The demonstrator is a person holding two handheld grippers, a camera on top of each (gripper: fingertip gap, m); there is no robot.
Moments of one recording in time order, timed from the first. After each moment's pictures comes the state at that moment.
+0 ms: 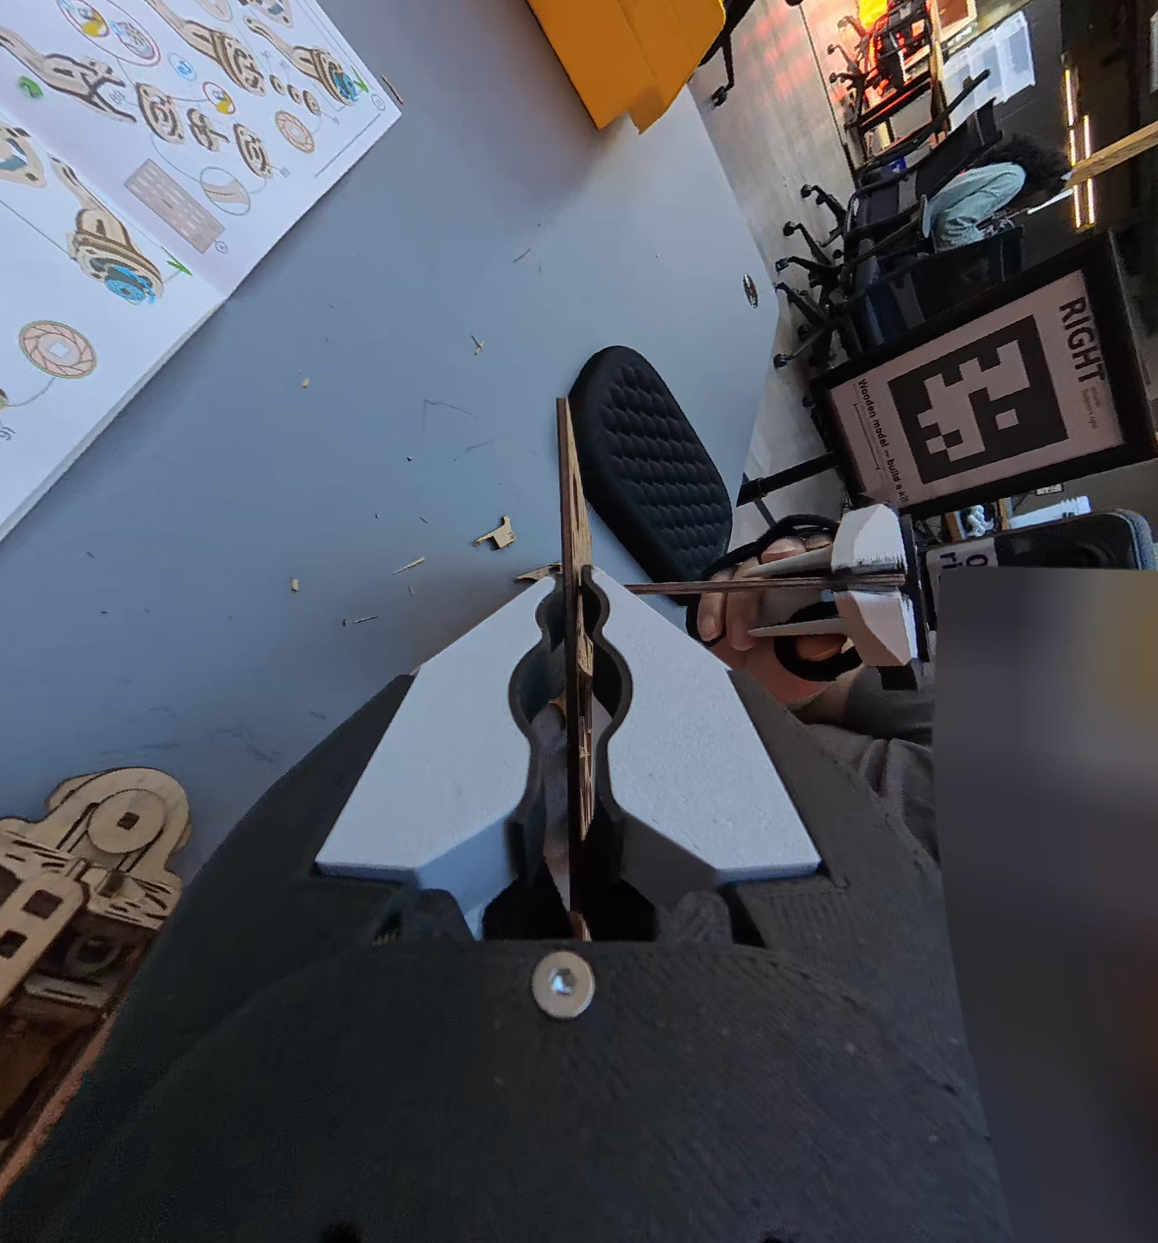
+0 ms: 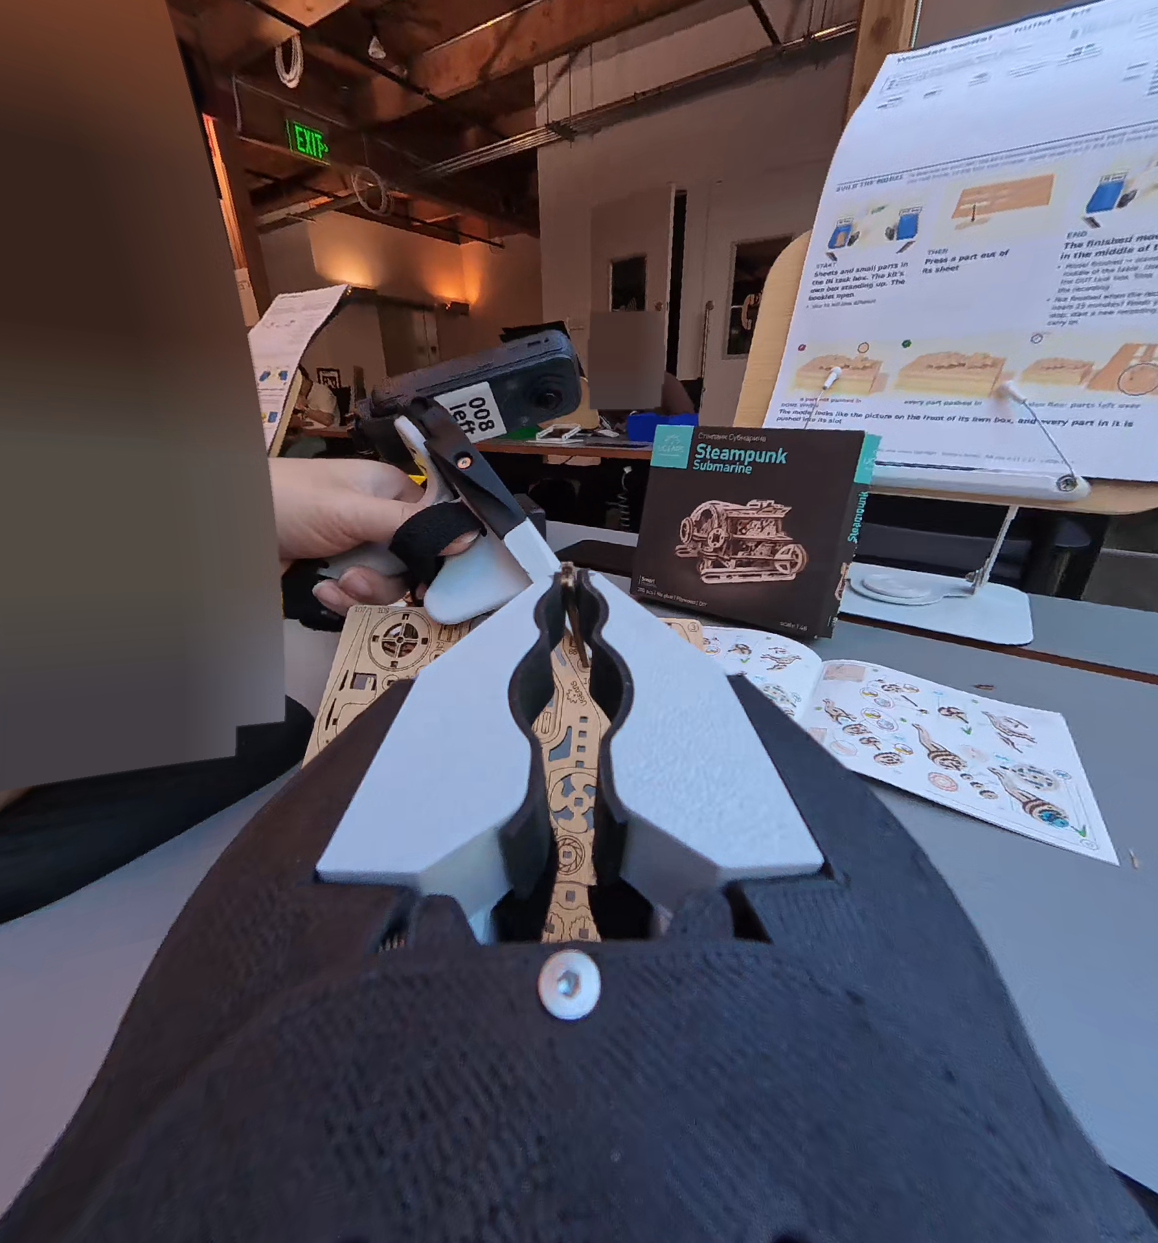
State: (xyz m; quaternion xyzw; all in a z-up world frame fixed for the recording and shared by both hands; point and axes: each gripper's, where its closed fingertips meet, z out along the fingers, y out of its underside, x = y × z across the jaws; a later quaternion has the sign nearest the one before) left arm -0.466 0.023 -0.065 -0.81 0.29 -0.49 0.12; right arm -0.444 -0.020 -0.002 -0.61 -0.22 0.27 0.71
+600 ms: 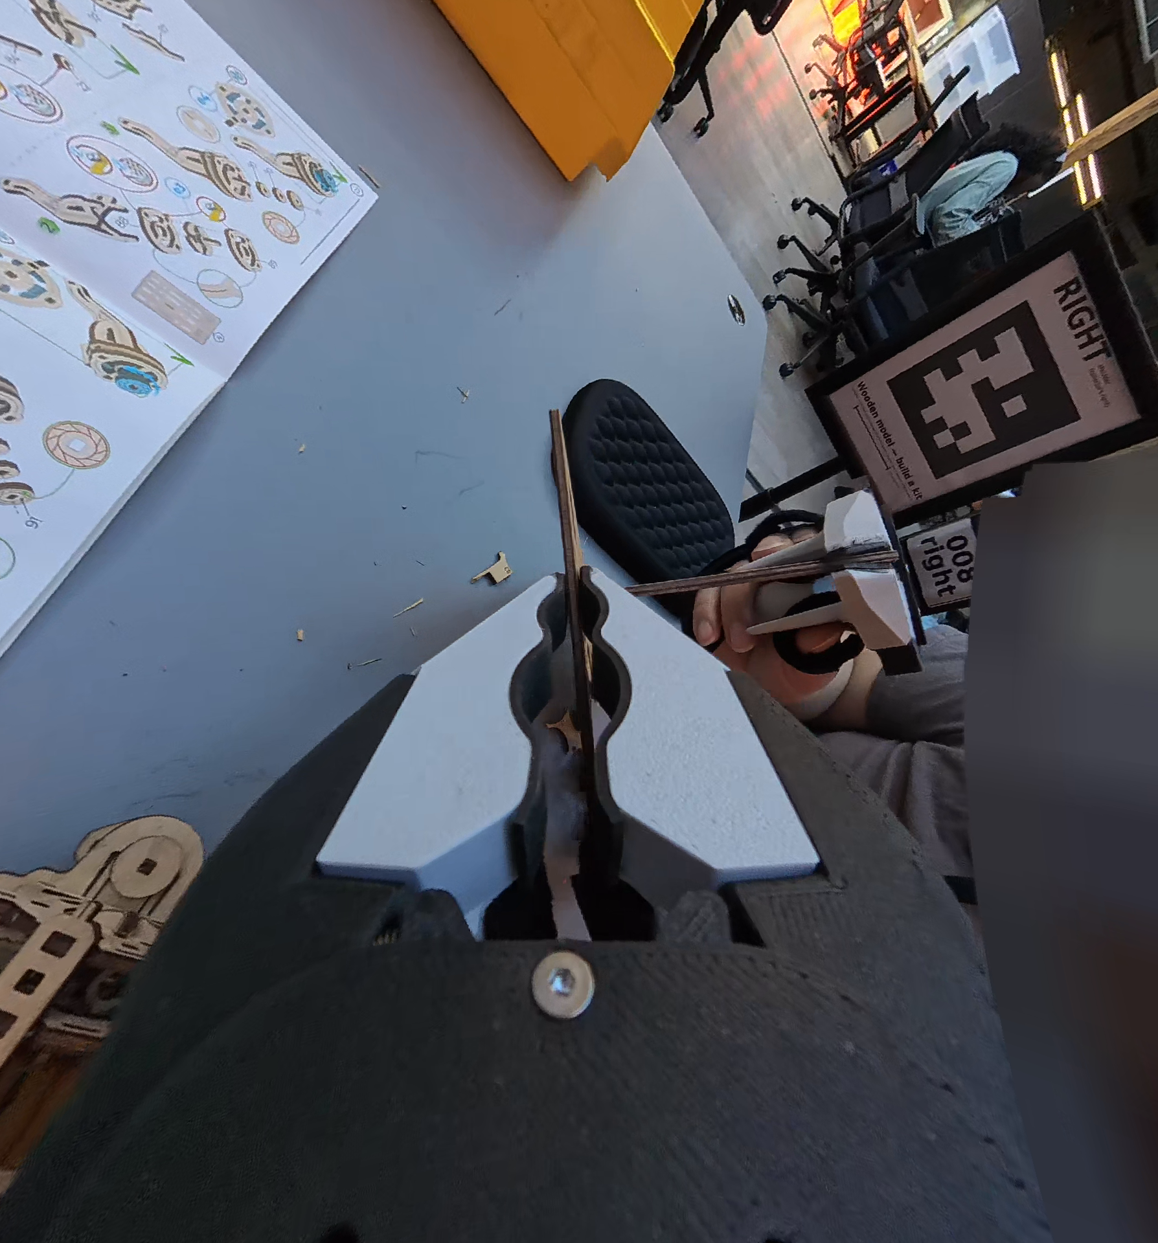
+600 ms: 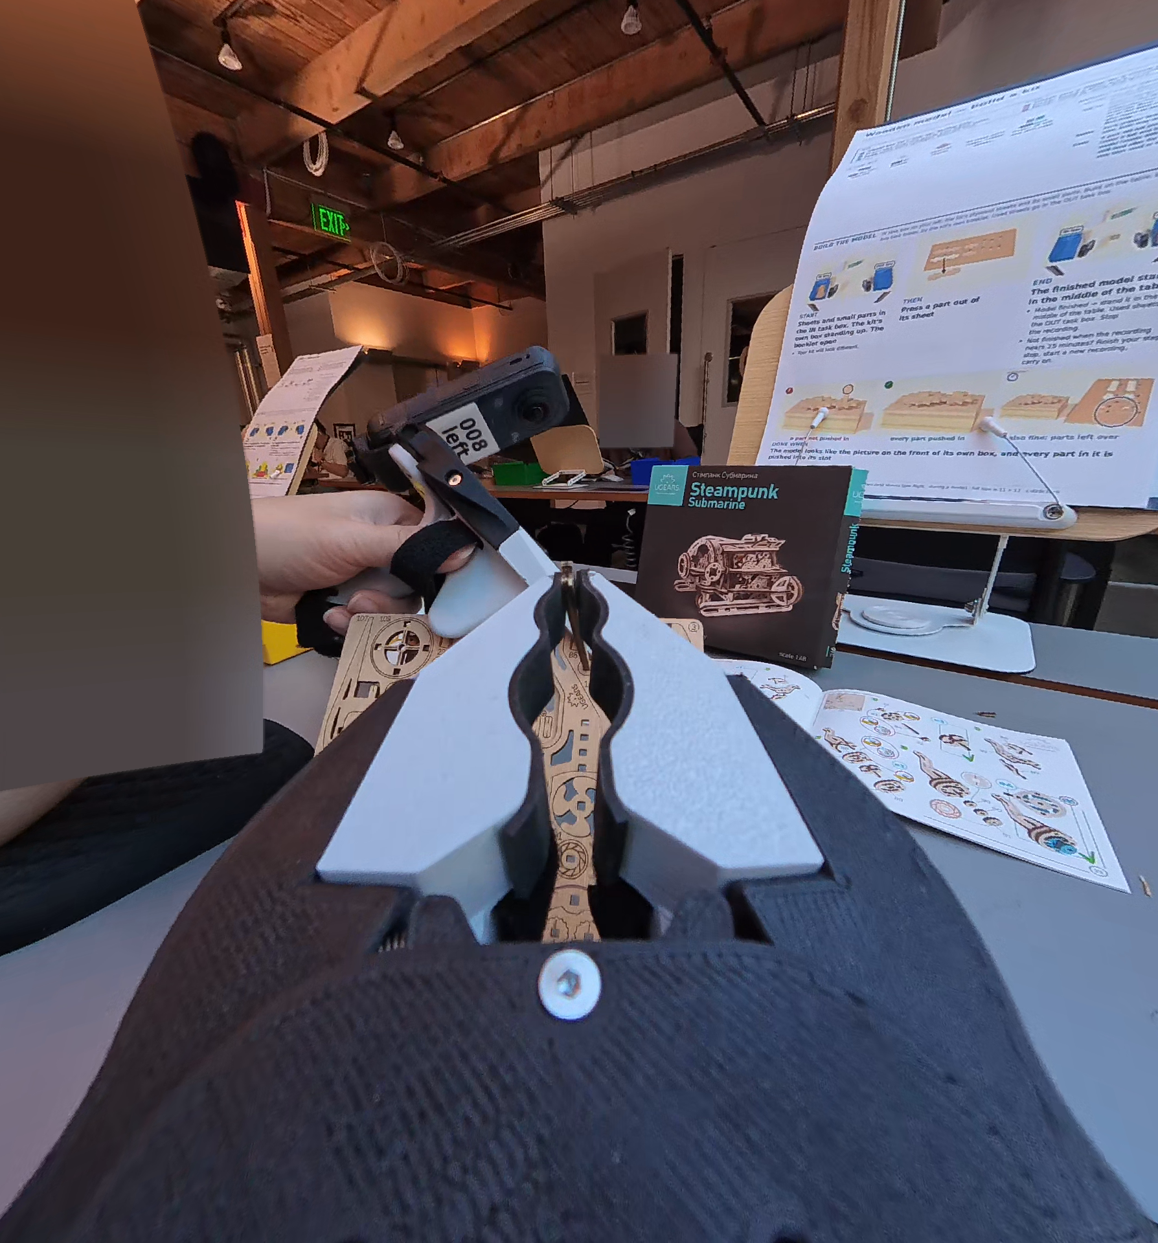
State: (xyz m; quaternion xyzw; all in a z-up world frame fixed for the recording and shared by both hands) left arm -0.461 0.026 -0.052 -0.80 0.31 -0.49 0.16; right arm -0.436 -0.021 0.006 -0.58 -0.20 0.28 0.73
